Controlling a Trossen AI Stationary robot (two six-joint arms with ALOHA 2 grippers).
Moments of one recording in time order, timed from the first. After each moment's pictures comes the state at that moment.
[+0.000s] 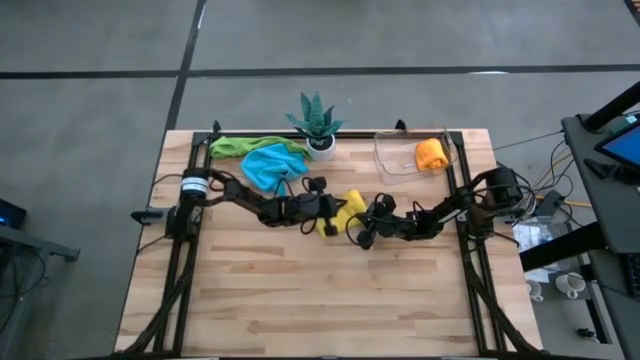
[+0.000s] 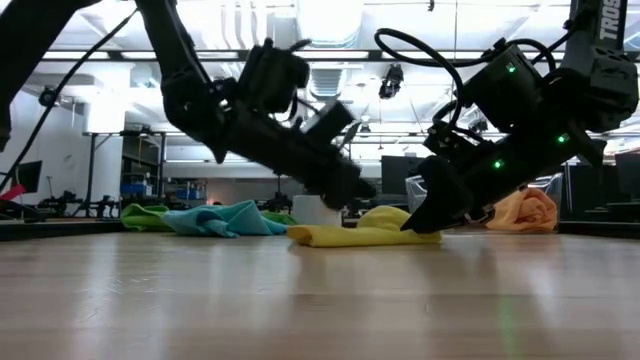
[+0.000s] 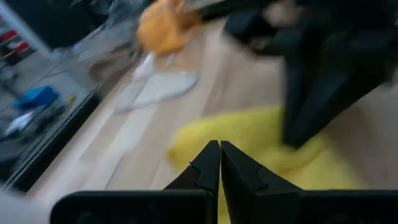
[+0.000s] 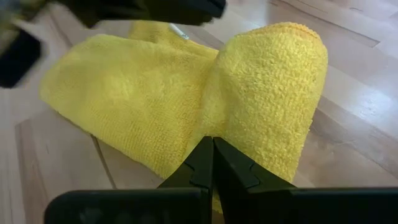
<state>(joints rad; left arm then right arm) 0.06 2.03 0.92 0.81 -0.34 0.27 0.13 1.80 0.41 0.69 0.52 0.50</state>
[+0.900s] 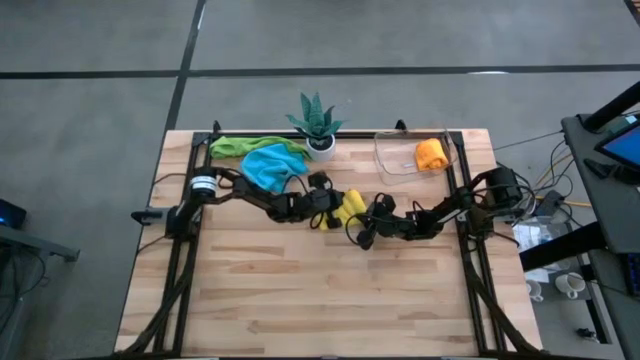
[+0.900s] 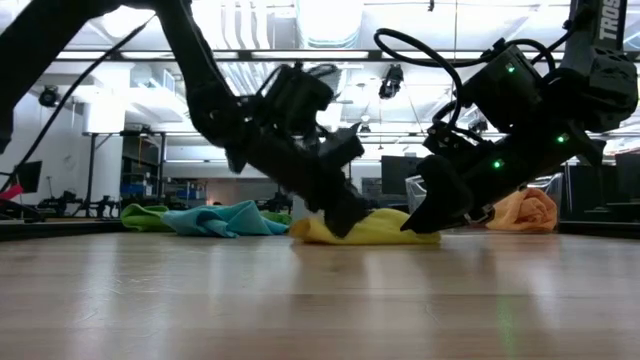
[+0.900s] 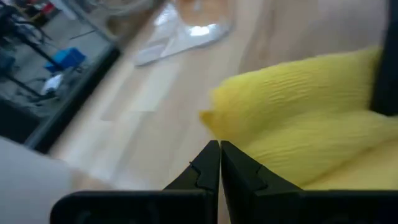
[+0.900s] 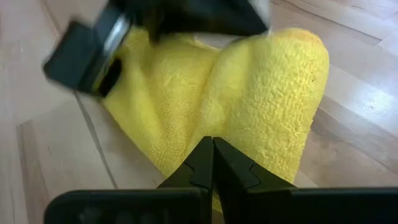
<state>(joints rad) 0.10 2.09 1.03 0.62 -0.47 0.25 0.13 1.80 0.41 0.69 0.51 0.51</state>
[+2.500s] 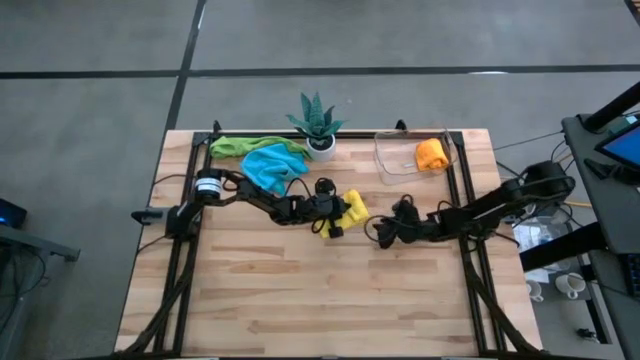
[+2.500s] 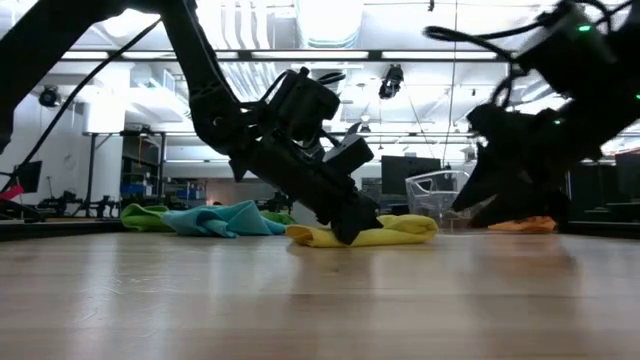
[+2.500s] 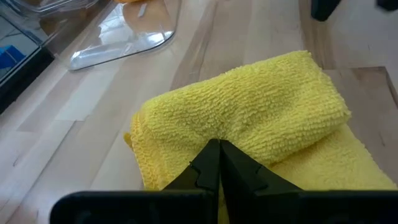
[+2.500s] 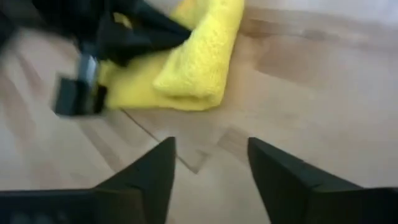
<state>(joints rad) 0.09 2.15 1.05 0.60 -0.29 0.16 0.23 1.36 0.30 0.26 0.51 1.08</state>
